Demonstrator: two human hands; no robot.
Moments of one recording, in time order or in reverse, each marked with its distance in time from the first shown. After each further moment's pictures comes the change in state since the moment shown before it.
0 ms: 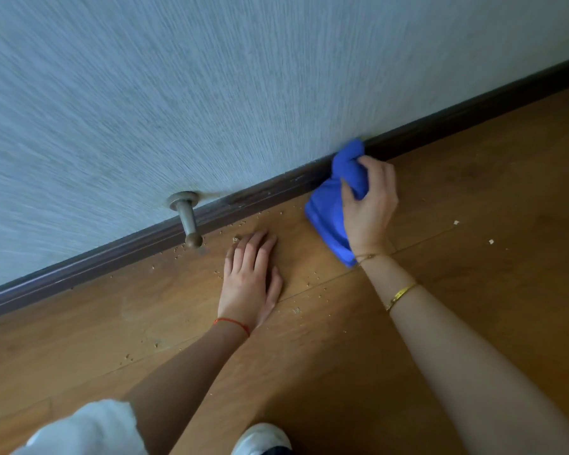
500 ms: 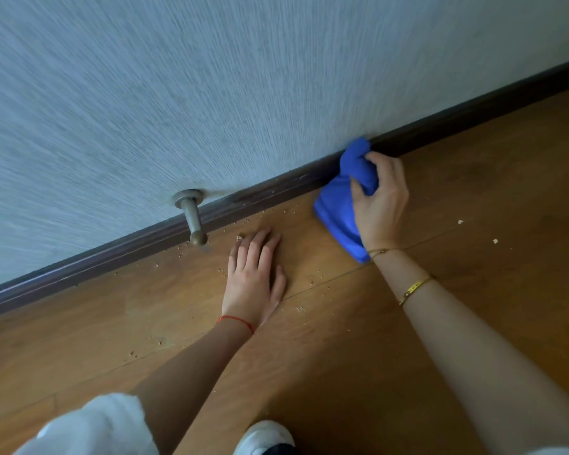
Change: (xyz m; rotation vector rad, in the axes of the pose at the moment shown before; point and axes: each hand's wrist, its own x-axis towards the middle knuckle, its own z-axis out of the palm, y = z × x) left_hand 0.000 0.000 0.000 0.001 -0.012 -0.007; right_hand 0.007 0.010 -0.006 0.004 -0.033 -0.011
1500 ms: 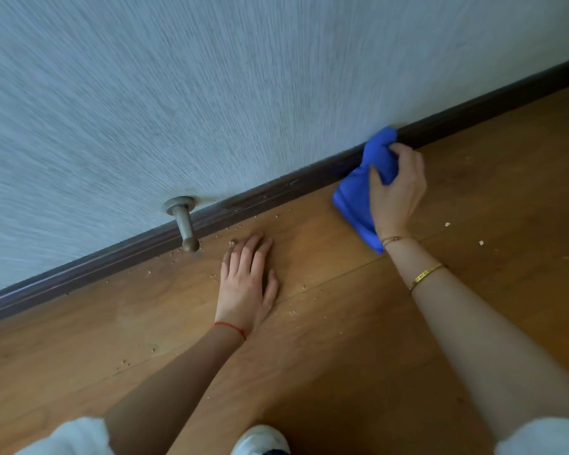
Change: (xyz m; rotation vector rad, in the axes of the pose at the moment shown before) left_hand -0.001 0.001 -0.002 -0.001 -0.009 0.002; right_hand 0.028 0.021 -0.018 -0.060 0.085 0.106
